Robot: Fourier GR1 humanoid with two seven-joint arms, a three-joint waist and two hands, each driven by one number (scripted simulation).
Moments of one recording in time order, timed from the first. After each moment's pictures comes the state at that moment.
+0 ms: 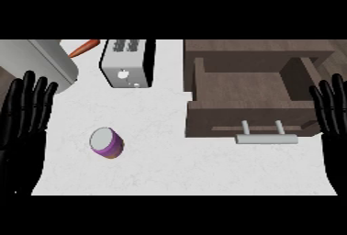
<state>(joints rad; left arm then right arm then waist) -0.01 0.10 -0.03 -2.10 -0.03 0.01 -0.02 0.02 -0.14 0.00 -2.10 -0.03 -0.01 0.01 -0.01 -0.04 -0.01</state>
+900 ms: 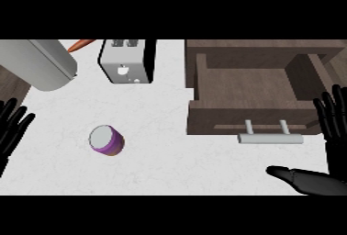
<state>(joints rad) 0.18 0.28 0.22 -2.06 0.41 -0.22 0.24 0.08 -0.11 -0.07 -2.08 -0.05 -0.07 0.19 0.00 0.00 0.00</state>
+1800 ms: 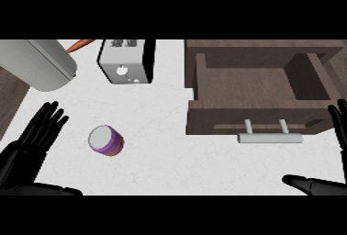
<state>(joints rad) 0.14 0.16 0.15 -1.91 0.23 -0.26 0.21 0.13 -0.11 -0.16 -2.10 -0.10 0.01 0.17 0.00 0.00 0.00</state>
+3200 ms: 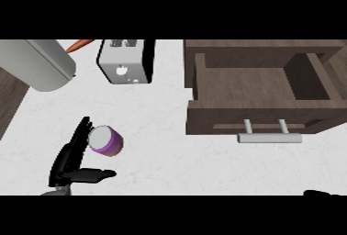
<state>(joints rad) -0.03 0.11 0.18 -1.11 -0.03 -0.18 -0.36 0.17 -0.10 -0.25 -2.20 -0.13 0.07 0.22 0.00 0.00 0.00</state>
